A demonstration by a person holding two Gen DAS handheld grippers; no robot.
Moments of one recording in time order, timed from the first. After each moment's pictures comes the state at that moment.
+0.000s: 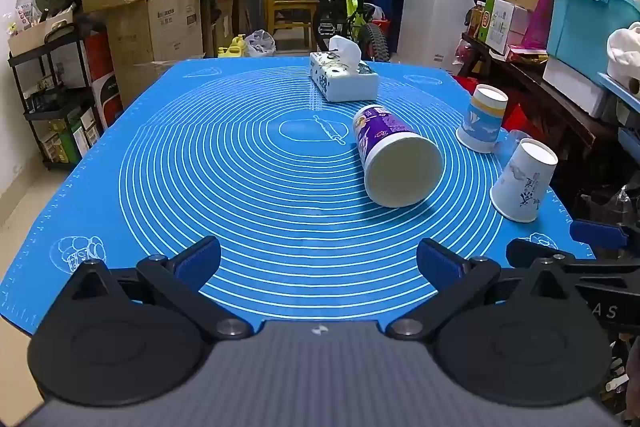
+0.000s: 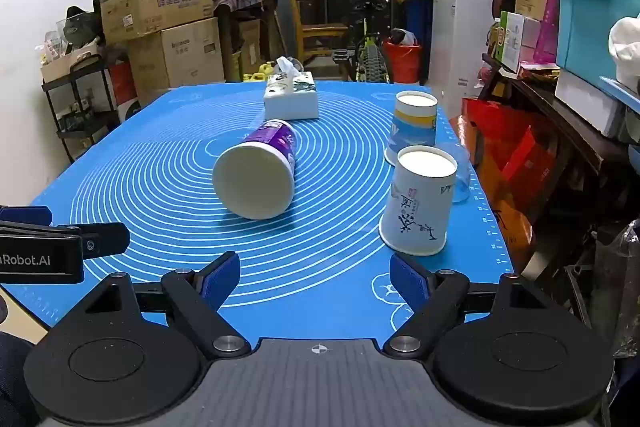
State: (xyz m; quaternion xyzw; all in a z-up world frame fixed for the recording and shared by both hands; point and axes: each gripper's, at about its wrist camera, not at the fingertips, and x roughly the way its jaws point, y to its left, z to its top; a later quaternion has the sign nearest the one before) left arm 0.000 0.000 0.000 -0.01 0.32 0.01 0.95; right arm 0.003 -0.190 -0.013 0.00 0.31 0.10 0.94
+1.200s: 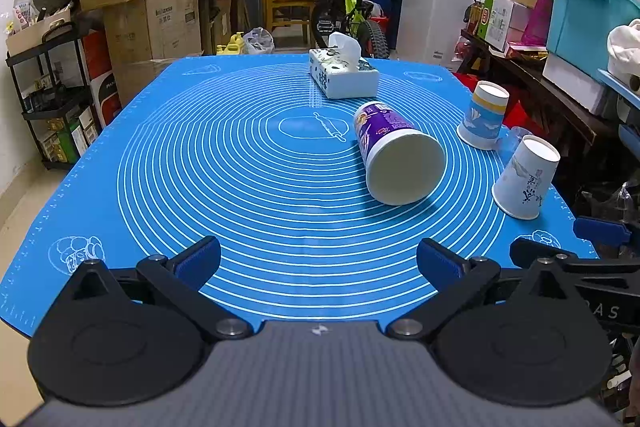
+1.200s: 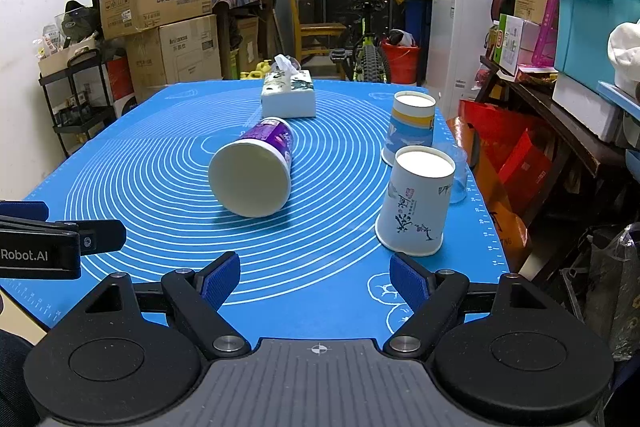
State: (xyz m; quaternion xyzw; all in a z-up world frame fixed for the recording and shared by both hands) left arm 0.002 0.001 -0.003 -0.01 0.33 0.00 0.94; right arm 0.005 -0.186 -0.017 -0.02 0.31 0.10 0.95
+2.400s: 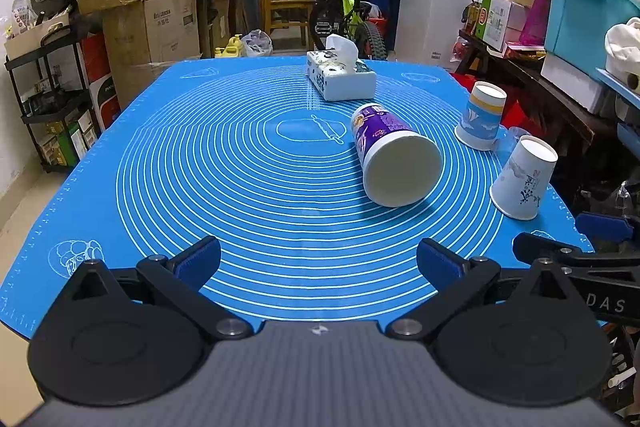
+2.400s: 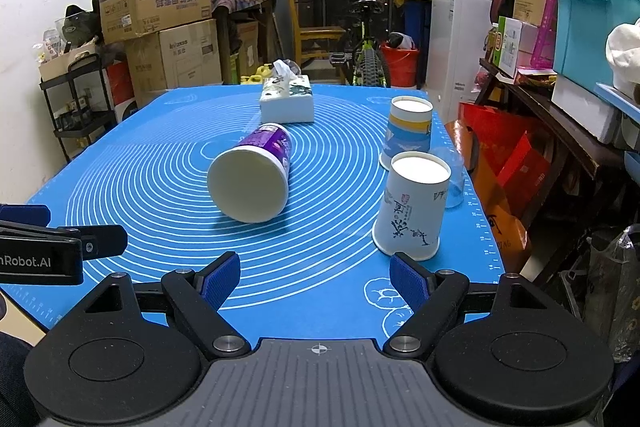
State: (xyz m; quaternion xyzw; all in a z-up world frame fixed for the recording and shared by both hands) left arm 0.004 0.000 -0.001 -0.01 0.33 0.00 0.94; right arm 0.004 -0.190 -0.011 -0.01 0.31 0.09 0.95
